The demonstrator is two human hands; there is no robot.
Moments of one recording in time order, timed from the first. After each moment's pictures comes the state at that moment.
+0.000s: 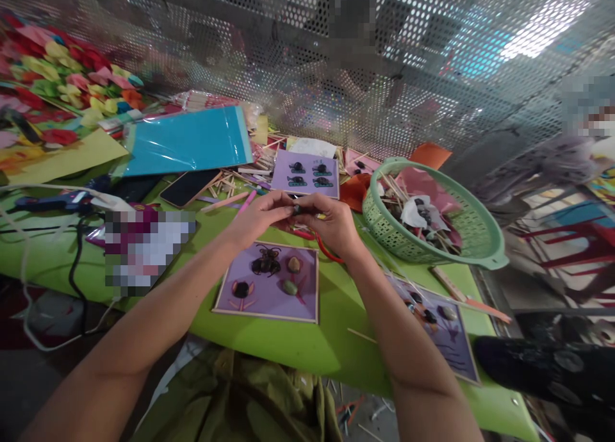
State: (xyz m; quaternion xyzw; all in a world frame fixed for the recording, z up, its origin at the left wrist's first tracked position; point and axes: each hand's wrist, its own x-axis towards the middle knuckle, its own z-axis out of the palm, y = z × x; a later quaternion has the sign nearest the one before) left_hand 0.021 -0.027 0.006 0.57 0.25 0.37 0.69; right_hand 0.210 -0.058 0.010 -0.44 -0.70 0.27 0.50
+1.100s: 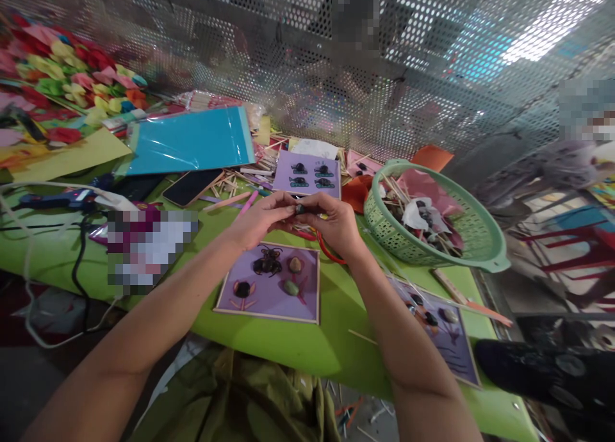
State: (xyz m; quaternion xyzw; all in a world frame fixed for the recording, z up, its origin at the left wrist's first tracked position) left_hand 0.023 -0.026 0.004 0.51 0.24 0.38 0.73; right_hand 0.211 -0.056 0.006 -0.42 -0.68 0.29 0.52
